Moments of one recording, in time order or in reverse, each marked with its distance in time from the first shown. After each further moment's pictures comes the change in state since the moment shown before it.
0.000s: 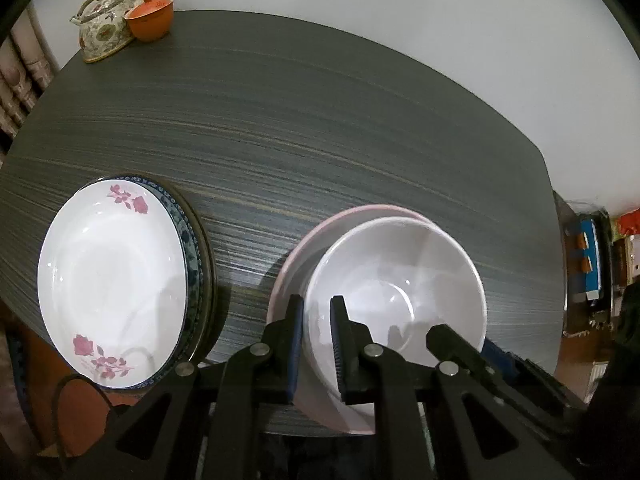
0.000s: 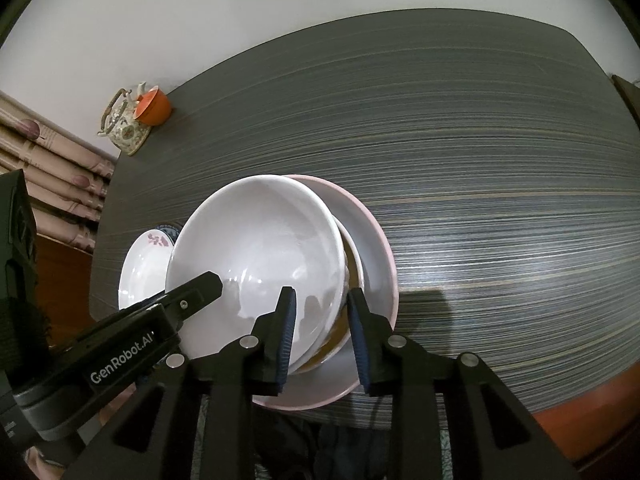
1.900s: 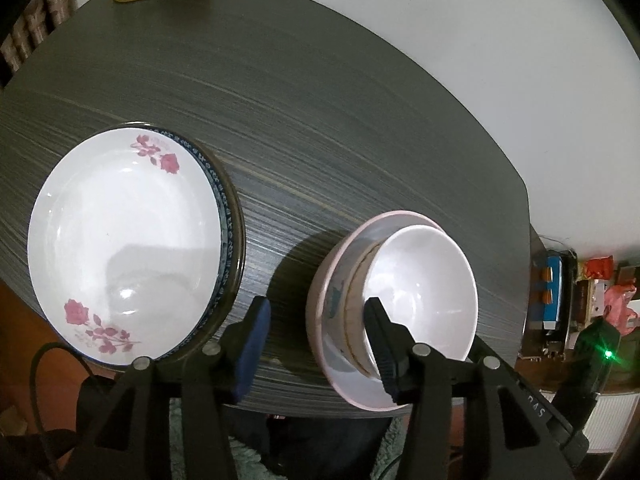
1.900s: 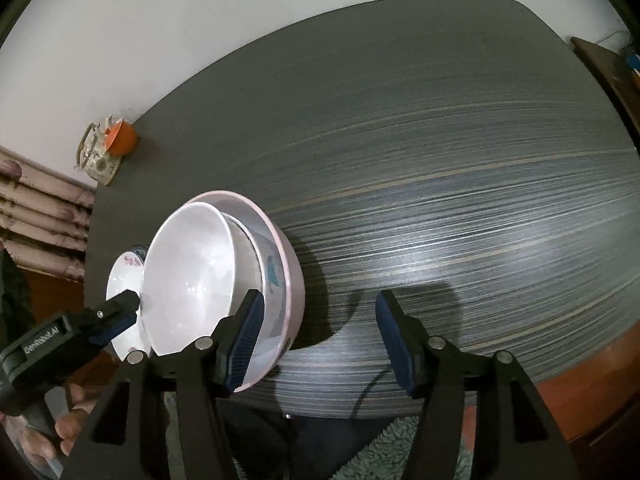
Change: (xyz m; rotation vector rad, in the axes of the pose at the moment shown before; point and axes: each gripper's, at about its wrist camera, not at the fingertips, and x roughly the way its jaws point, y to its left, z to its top) left arm -0.012 0.059 -0.001 -0.174 0.056 -0.141; right arm -0.002 -0.047 -0.005 0.125 -0.006 -0.028
